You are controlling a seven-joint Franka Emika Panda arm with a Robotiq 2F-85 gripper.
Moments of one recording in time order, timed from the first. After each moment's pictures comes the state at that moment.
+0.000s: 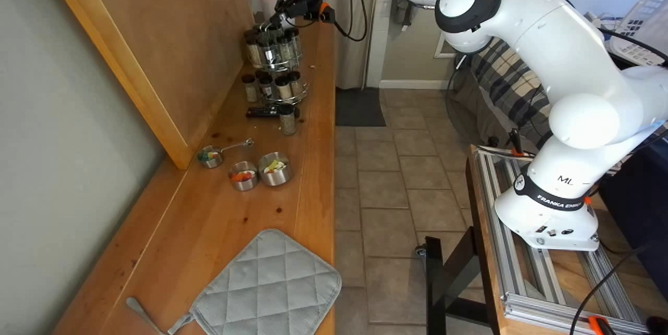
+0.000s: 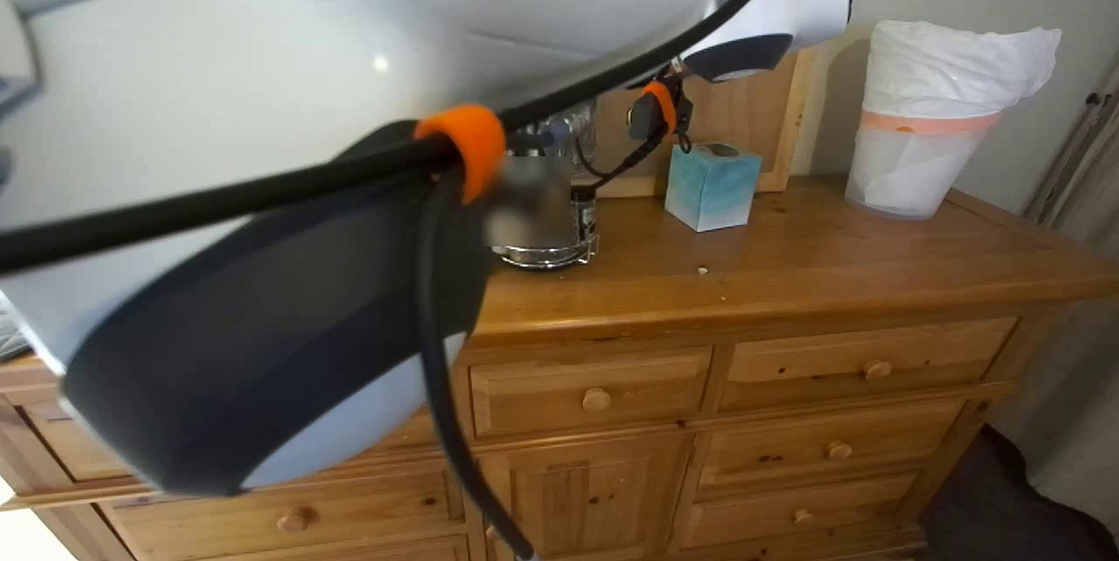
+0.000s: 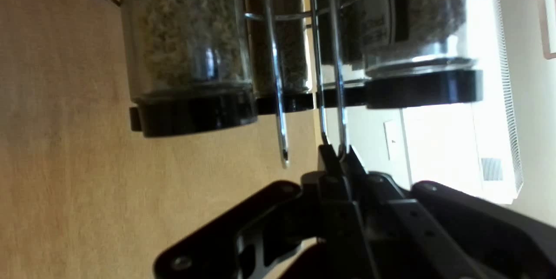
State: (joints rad) arm -0.87 1.20 0.68 -0.55 0.58 1.54 -1.50
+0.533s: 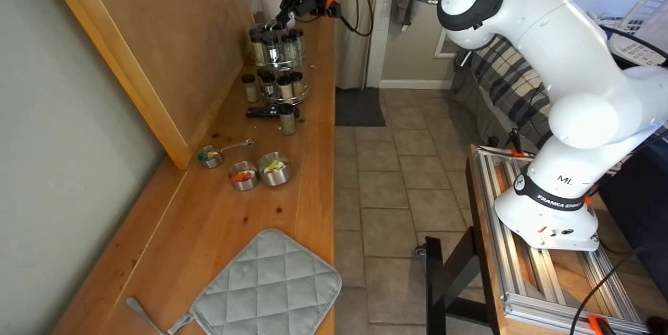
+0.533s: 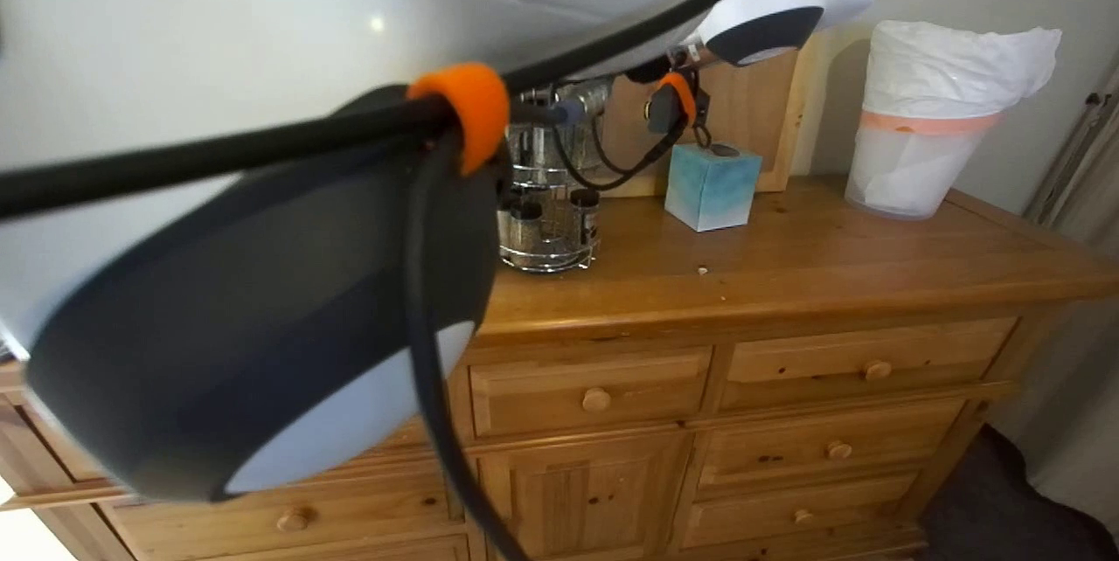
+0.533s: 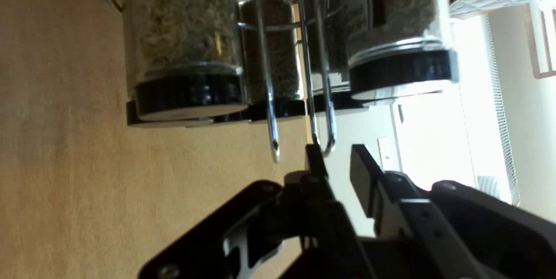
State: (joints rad) arm -0.89 1.18 0.65 -0.54 0.56 1.50 -1.50
